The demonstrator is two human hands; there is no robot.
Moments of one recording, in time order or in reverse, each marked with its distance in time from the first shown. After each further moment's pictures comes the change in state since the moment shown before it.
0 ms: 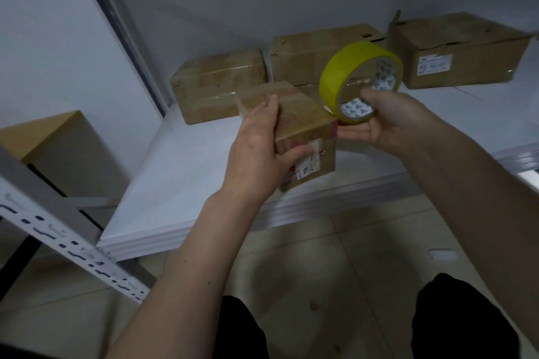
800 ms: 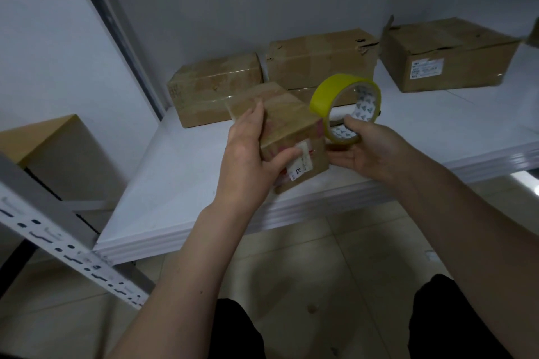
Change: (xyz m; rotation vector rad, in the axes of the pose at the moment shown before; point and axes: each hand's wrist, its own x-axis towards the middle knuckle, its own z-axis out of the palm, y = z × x) left_hand -0.009 -0.010 0.004 -0.132 0.126 -0.020; right_hand -0.003 0.037 -0.005 0.030 -0.025 0.130
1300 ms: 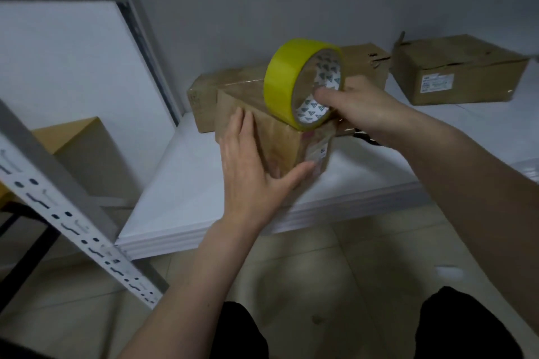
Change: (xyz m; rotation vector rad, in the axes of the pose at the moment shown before) left_hand -0.019 -0.009 -0.011 0.070 0.208 0.077; right_hand -0.033 -0.055 0.054 -0.721 -0.207 -0.526
